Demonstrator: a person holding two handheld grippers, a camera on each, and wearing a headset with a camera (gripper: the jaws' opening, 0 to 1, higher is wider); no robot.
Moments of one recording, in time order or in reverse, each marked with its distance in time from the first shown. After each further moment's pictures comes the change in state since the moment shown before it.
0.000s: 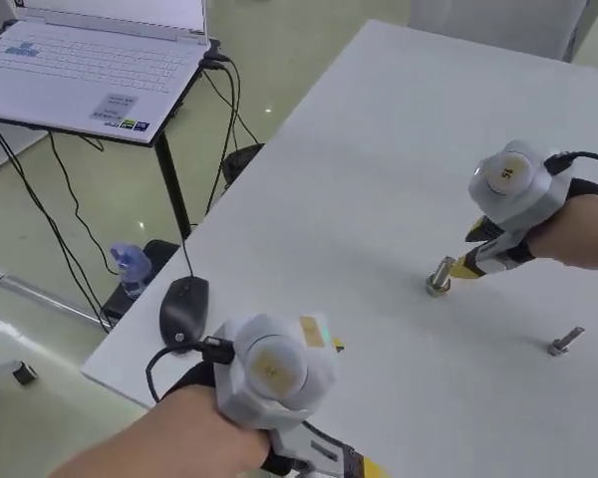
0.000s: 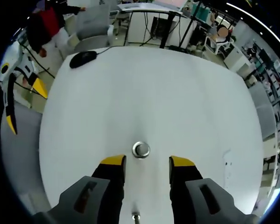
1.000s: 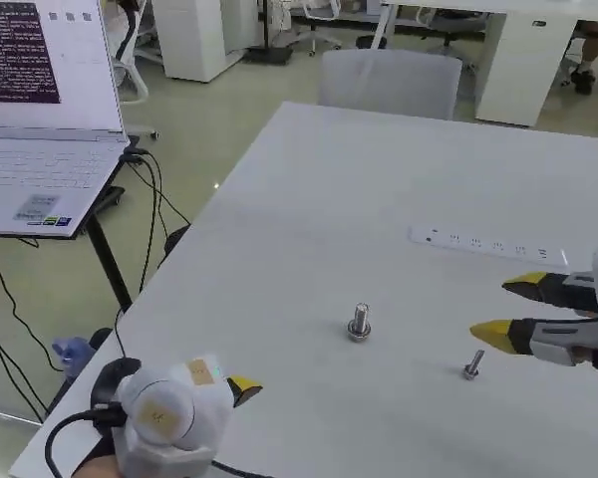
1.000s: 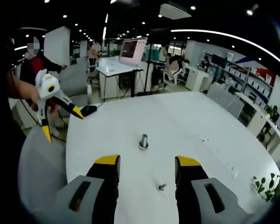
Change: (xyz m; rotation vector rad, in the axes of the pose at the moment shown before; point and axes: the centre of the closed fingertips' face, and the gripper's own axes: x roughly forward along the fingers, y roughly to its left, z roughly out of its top) left arm -0.015 0.003 0.027 -0.063 -0.055 0.078; right arm -0.157 0.049 -0.070 0.328 -0.504 -0.184
